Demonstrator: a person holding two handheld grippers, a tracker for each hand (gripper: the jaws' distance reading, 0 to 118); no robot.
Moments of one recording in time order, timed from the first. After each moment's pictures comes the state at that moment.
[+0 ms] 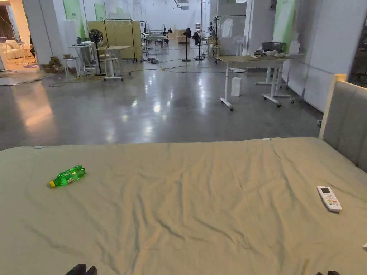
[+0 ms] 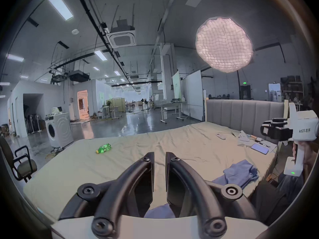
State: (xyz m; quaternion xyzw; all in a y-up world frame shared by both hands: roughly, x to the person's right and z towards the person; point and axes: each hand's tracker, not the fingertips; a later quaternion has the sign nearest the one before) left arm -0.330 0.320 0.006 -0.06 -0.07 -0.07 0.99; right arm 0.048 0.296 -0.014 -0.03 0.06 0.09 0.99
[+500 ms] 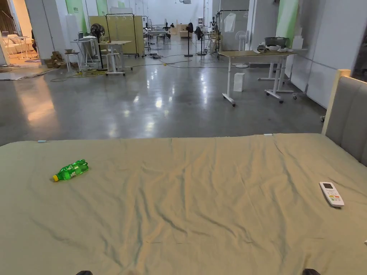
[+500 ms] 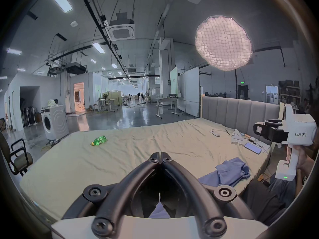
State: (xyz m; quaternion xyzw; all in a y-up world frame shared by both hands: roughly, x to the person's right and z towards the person) left arm -0.349 0.315 0.013 -0.09 -0.08 -0.03 0.99; right arm 0.037 0.297 -0.014 -0.04 0.11 0.08 0.99
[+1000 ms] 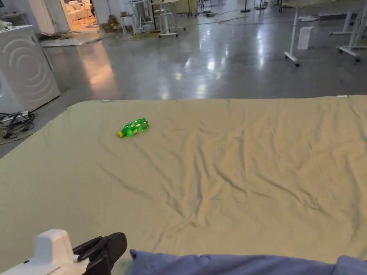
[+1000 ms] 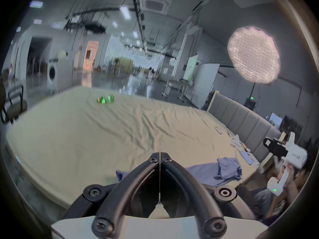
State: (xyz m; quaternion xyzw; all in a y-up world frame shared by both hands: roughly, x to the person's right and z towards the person) left arm -0.467 0.259 -0.026 -0.24 -0.08 0.17 0.95; right arm 0.050 0.280 -0.022 -0.10 0.10 0.01 0.99
